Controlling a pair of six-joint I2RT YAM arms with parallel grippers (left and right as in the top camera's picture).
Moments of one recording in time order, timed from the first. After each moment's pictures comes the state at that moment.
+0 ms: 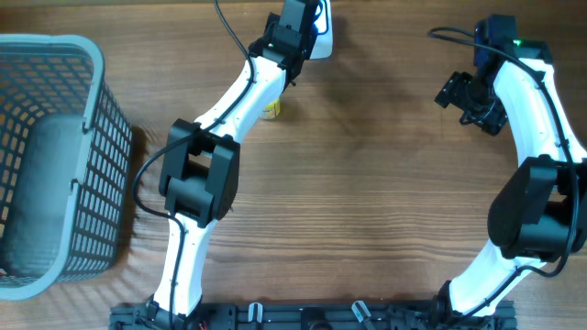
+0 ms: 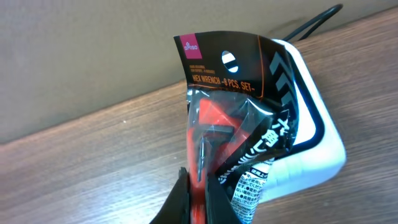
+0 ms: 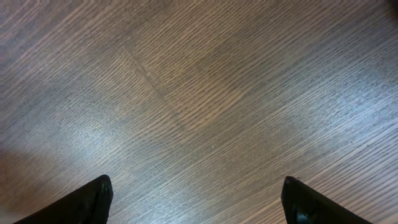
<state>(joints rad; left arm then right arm) -0.45 2.33 1.97 -0.30 -0.35 0.07 -0.11 1.94 1.63 -1.13 0.14 0.53</state>
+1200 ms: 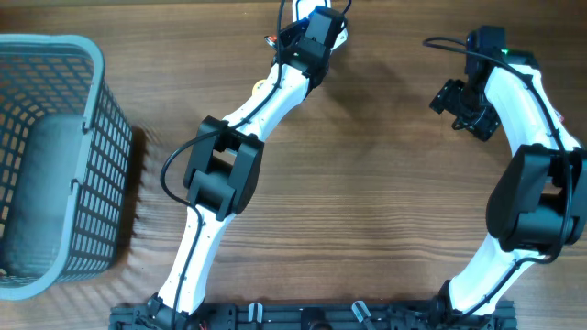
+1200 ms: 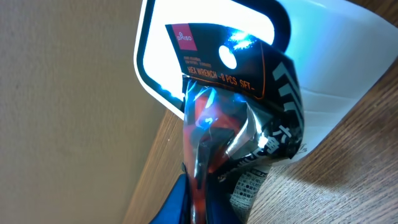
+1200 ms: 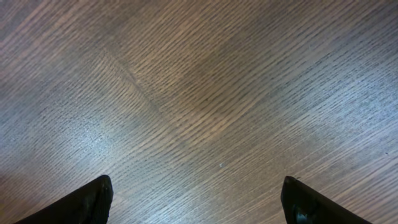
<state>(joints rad) -0.52 2.48 2.08 -0.34 -0.57 0.83 -0.11 1.99 1.55 -1.01 0.14 0.56</state>
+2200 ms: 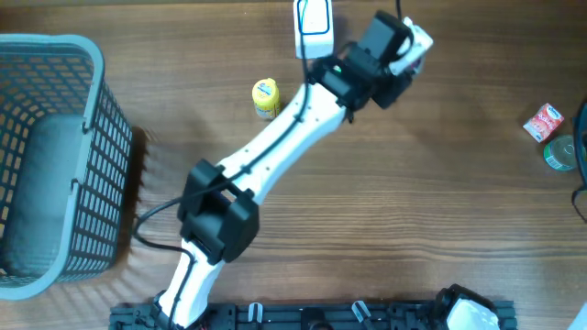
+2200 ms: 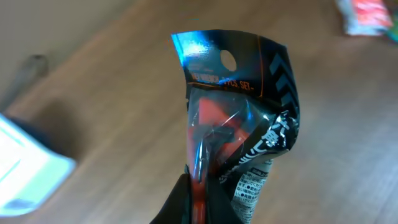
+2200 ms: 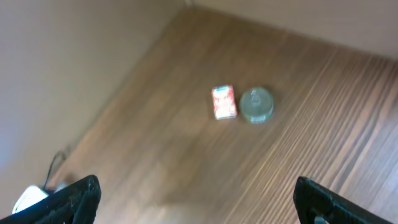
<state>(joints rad) -0.77 2.20 2.08 -0.65 0.04 0.13 -0.48 1.12 1.65 -1.23 0.09 0.52</state>
